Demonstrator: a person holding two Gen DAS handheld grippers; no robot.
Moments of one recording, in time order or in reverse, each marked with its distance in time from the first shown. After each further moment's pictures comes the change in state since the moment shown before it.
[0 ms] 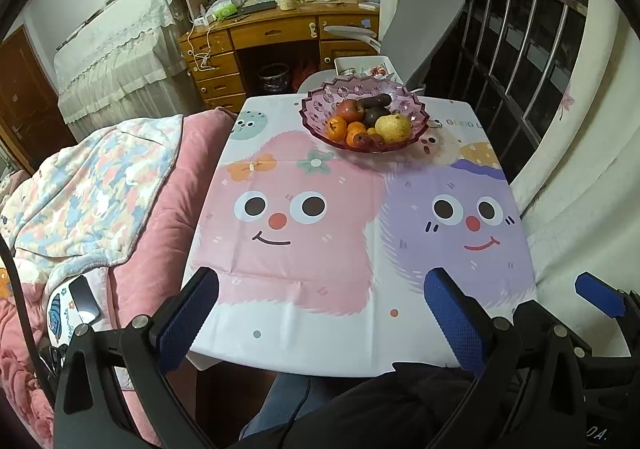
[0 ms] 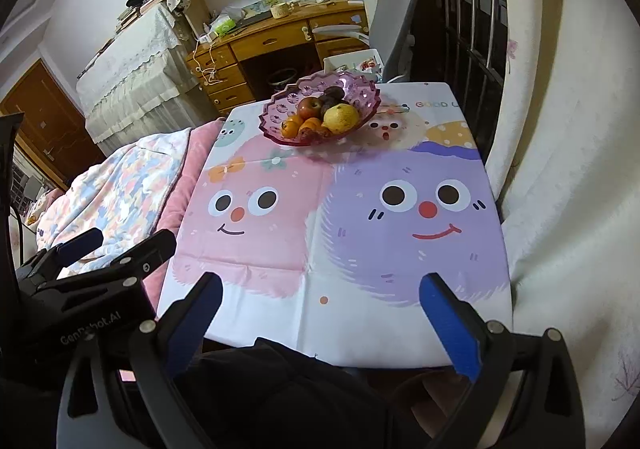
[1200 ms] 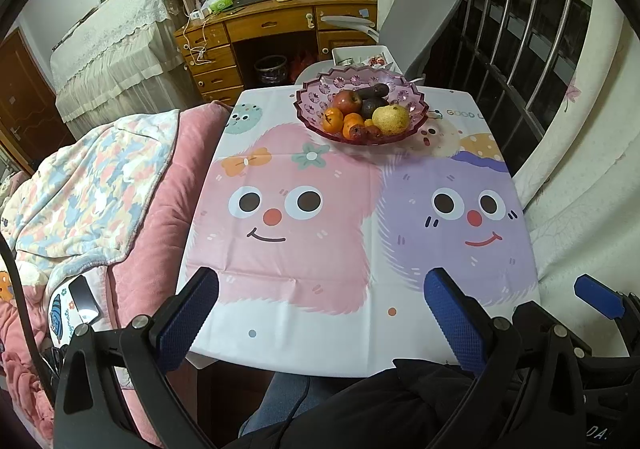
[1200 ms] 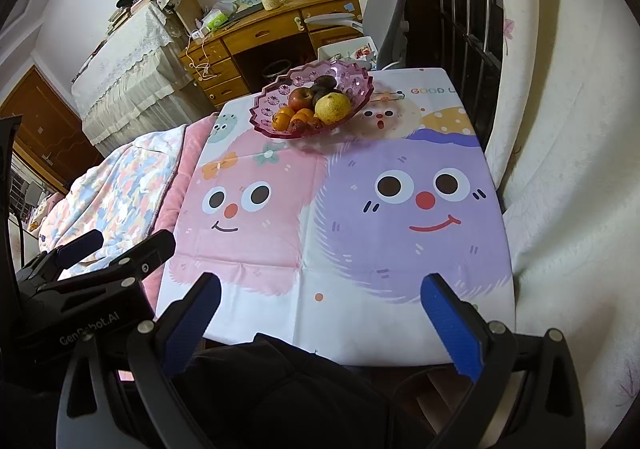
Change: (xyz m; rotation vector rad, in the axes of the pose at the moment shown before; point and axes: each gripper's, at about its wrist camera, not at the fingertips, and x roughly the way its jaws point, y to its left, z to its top) left arm 0.013 -0.006 -0.001 0.013 0.020 -0.001; right arm 0.013 -0.011 -0.004 0.019 0.024 0.006
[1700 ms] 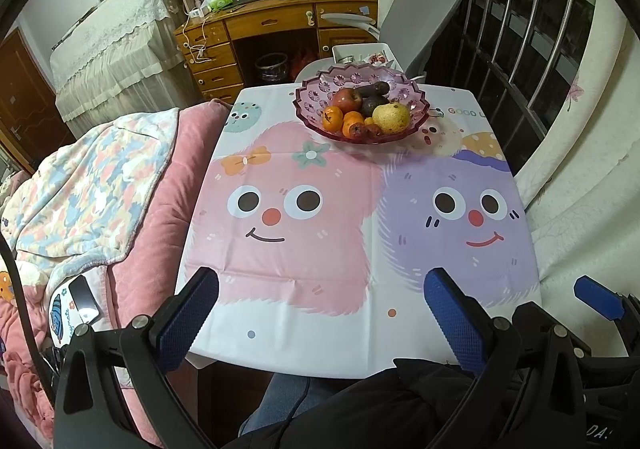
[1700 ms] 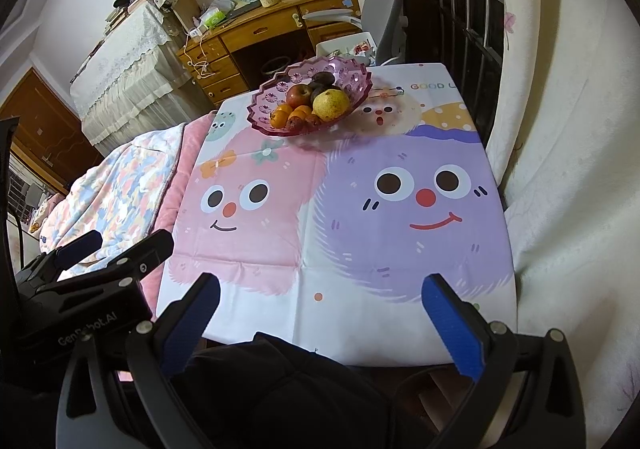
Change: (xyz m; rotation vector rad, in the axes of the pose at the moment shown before) left arm 0.000 0.001 0.001 0.002 0.005 0.000; right arm 0.003 -0.003 -0.001 0.005 0.006 0.000
